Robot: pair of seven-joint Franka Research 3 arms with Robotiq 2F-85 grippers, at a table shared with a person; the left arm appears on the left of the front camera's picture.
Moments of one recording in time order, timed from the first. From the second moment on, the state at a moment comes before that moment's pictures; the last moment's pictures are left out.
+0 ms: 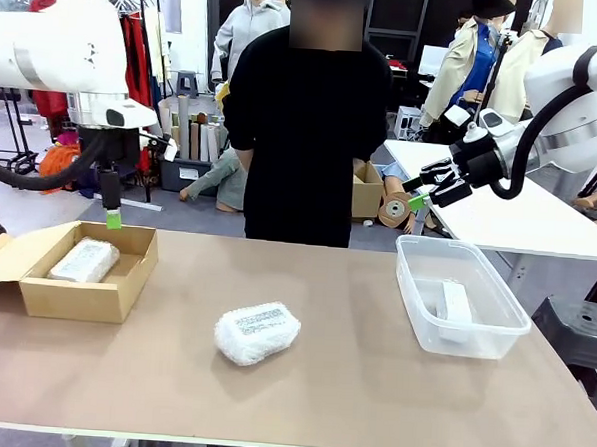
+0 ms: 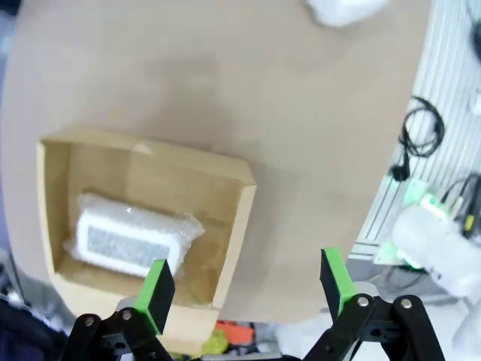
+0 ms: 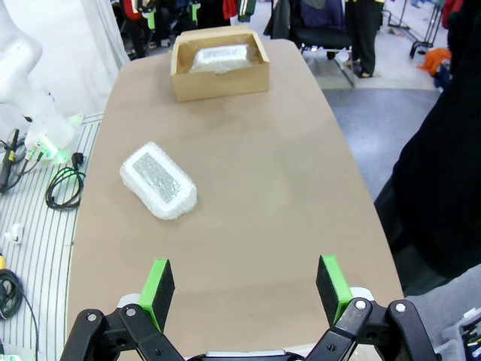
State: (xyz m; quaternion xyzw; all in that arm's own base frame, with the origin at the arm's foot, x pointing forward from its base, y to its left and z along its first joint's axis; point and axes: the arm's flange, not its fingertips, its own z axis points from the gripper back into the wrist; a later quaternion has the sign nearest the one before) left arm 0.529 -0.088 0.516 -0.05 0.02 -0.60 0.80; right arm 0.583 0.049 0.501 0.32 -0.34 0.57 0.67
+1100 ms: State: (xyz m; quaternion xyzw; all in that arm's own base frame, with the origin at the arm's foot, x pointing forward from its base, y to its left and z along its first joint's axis) left arm 0.520 -0.088 0.517 -0.14 -0.06 -0.72 0.68; right arm 0.583 0.049 0.501 0.32 -0.34 0.57 0.67
